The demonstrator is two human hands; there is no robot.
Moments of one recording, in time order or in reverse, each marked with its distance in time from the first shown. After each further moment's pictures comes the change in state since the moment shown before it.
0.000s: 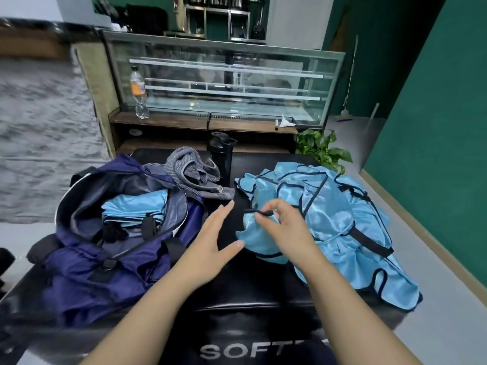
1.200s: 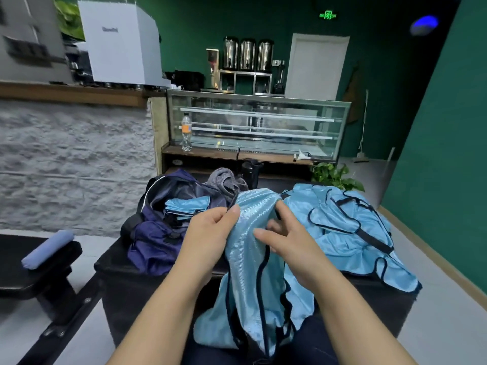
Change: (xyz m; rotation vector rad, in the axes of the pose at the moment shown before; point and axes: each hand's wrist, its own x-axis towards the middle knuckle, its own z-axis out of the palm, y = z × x) left_hand -0.162 0.114 -0.050 -0.426 0.383 -0.046; right_hand -0.174 -0.086 0.034 0.206 -0.270 -0.035
